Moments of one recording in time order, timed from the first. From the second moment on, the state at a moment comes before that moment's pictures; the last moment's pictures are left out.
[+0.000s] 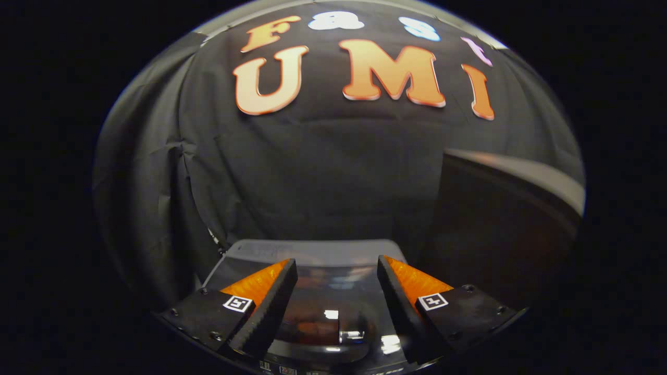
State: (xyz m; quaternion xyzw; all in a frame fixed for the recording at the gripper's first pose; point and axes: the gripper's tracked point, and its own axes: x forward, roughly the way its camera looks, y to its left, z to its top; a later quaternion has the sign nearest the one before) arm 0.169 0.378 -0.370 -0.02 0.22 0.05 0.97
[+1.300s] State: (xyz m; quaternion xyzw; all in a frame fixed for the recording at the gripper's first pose) arm 0.105 0.364 -0.058 0.01 0.00 0.15 0.99
